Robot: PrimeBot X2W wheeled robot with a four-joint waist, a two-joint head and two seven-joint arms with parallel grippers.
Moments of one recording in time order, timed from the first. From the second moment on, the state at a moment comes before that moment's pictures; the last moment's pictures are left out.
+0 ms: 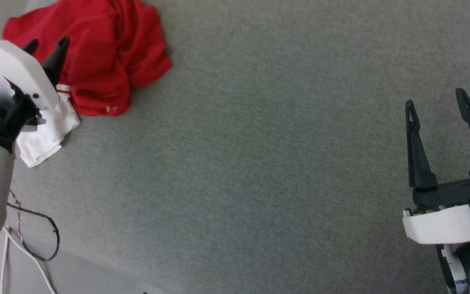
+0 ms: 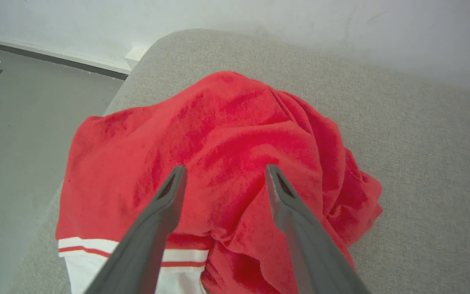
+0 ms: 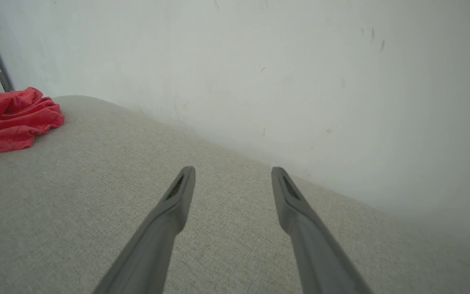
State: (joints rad) left arm -0.94 0.55 -0.36 0.71 -0.79 -0.12 0.26; right arm -0.08 -0.05 -0.01 -0.46 -0.20 0.13 0.04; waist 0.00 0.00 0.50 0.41
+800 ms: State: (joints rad) left arm -0.92 0.71 -0.57 0.77 -1.02 -0.12 0.28; right arm -0.07 -0.05 -0.01 -0.46 -0.16 0.13 0.03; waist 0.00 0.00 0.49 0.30
